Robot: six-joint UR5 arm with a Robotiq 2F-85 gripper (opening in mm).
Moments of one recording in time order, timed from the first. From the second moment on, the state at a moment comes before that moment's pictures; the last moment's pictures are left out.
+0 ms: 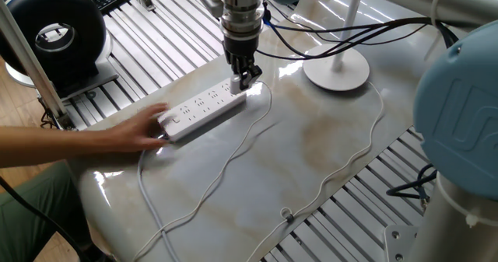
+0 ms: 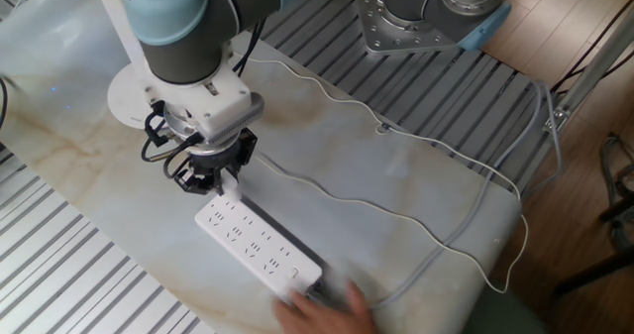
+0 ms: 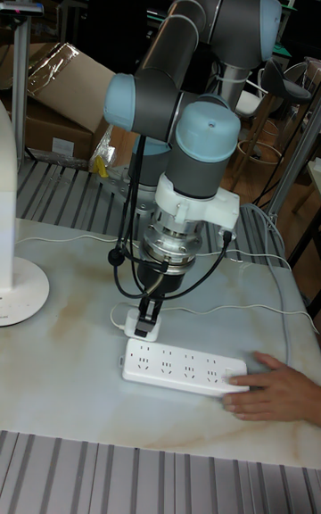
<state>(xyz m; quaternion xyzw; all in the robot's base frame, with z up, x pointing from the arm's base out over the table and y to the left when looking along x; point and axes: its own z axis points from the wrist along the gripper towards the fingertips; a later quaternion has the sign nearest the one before) 0.596 0.012 0.063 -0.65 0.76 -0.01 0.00</state>
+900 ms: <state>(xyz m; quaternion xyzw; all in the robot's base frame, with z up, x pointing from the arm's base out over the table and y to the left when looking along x) 0.597 0.014 0.057 -0.66 0.75 -0.01 0.00</state>
